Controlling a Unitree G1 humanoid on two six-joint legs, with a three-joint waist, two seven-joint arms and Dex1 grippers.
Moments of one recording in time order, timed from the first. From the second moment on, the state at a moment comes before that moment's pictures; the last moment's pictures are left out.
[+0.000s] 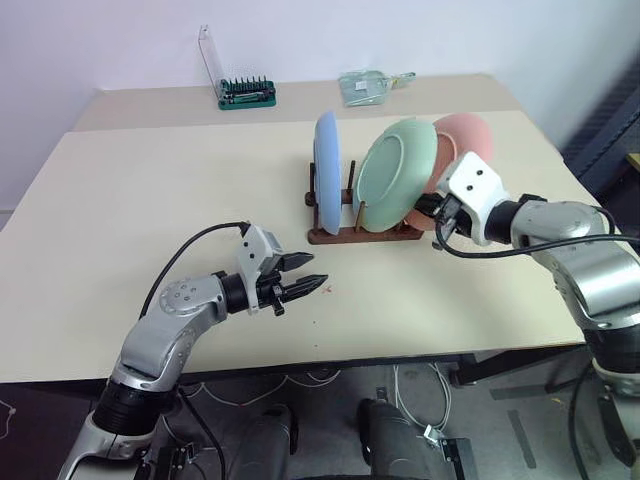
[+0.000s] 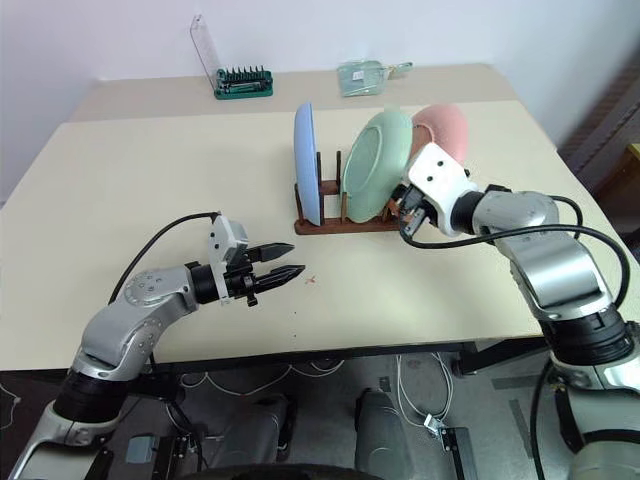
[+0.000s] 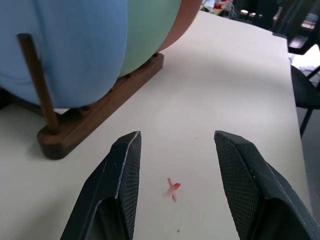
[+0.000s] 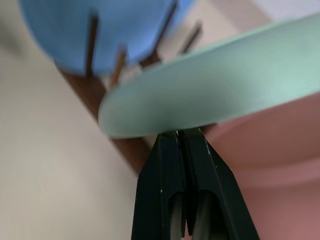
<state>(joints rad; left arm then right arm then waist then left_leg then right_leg) -0.27 0.49 -0.12 -0.31 -0.45 0.52 -0.76 -0.60 -0.84 0.11 -0.25 0.28 0.60 0.69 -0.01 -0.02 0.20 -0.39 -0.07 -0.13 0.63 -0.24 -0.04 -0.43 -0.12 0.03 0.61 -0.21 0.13</state>
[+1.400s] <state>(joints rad) -0.31 0.47 -0.12 -0.35 -0.47 0.60 -0.73 -0.59 -0.93 -0.03 -0.24 0.14 0.56 0.75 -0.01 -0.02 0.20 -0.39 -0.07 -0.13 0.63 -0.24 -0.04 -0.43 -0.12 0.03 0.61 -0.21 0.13</state>
